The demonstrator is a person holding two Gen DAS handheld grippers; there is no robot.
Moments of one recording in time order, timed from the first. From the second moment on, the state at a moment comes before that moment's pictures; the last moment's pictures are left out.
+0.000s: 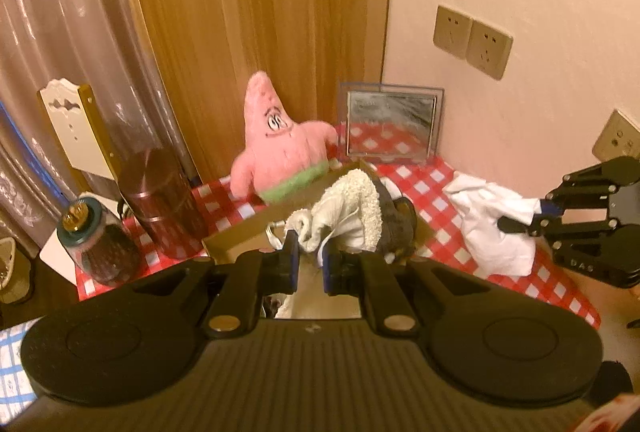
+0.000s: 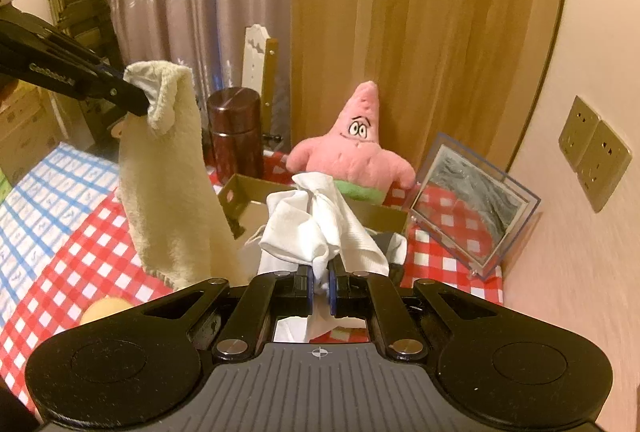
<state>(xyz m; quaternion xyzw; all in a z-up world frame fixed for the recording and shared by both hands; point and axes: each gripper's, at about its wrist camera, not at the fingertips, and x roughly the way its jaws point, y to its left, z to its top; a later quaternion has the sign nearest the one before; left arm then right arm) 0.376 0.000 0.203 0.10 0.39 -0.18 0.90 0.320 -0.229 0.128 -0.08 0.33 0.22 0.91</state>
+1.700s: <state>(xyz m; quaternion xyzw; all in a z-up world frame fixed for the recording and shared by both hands) 0.499 -0.016 0.021 0.14 0.46 -0.14 0.86 0.453 -0.219 0.005 0.04 0.40 0.20 0.89</state>
